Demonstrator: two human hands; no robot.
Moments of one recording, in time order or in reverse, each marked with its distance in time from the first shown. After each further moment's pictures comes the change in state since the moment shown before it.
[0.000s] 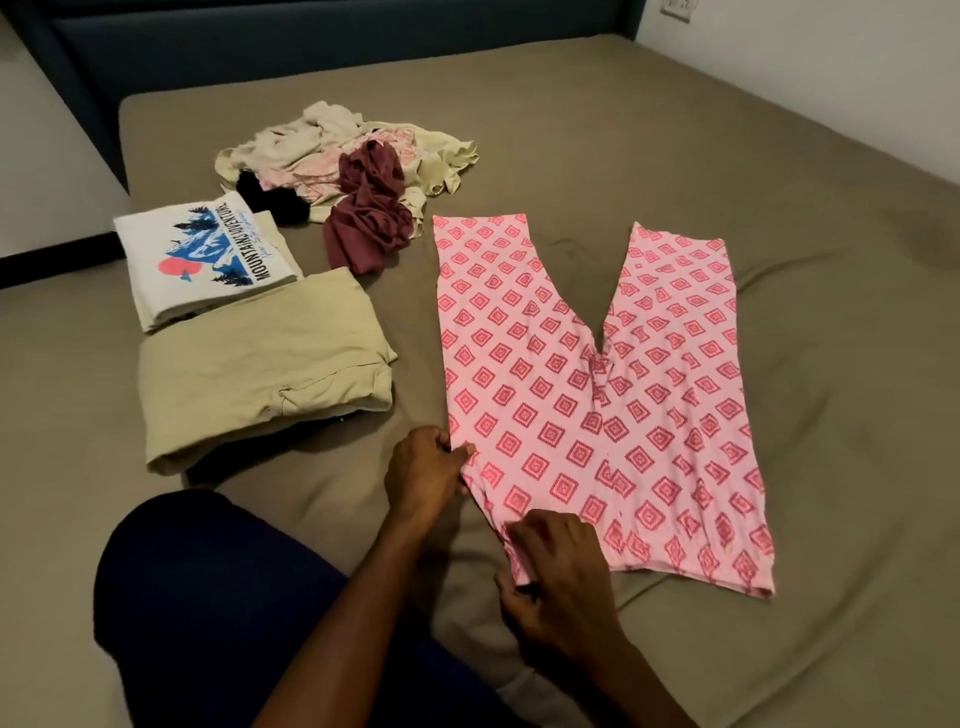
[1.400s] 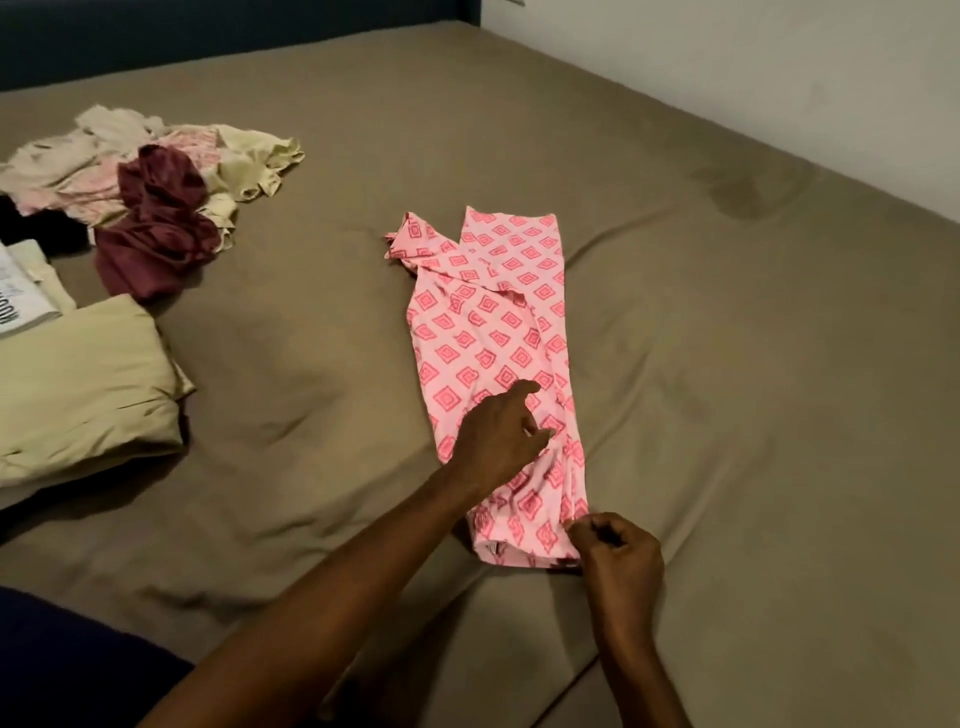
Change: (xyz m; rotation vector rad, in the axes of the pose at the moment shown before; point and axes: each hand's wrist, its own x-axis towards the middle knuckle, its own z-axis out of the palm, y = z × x) left_hand -0.054 0.183 0.216 0.189 -0.299 0.731; right_hand -0.069 0.178 -0.092 0.588 0.467 1.162
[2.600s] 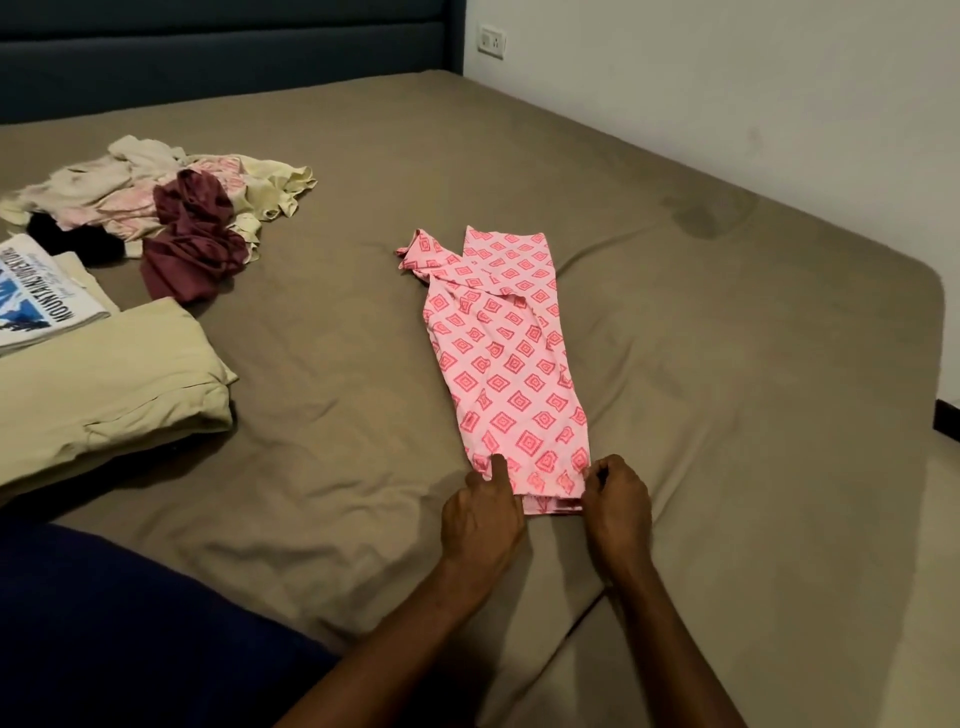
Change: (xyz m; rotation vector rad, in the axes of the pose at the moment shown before) left_hand -0.149 -0.014 0.011 0.541 0.138 -0.069; right_hand -0.010 -0.011 0.004 -0.460 0.049 -0.256
